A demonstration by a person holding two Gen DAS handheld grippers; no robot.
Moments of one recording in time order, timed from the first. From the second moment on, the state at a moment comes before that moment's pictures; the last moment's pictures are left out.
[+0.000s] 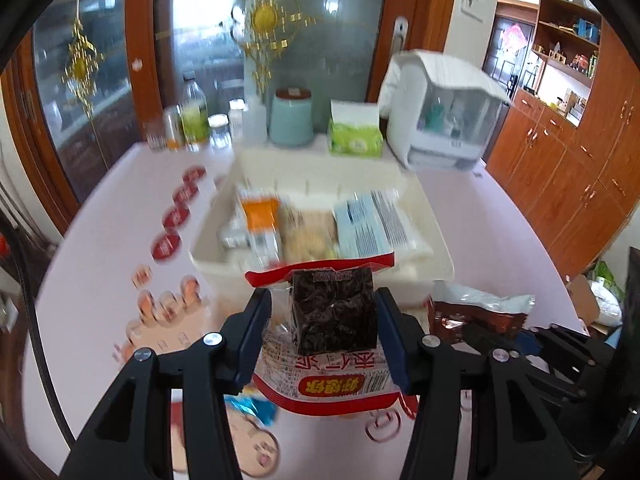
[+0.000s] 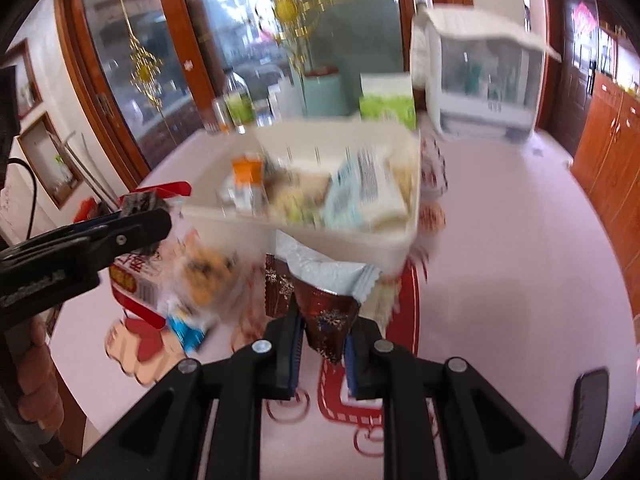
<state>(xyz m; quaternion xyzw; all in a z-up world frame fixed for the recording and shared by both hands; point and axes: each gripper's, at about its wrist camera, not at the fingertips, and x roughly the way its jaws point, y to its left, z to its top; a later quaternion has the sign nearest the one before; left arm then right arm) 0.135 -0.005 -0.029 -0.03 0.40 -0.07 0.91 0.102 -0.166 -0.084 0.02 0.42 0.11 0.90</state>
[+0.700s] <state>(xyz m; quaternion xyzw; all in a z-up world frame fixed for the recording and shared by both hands) 0.271 0.012 0.095 -0.01 0.35 -0.05 0.94 0.203 -0.136 0.068 0.02 0.29 0.08 0.95</state>
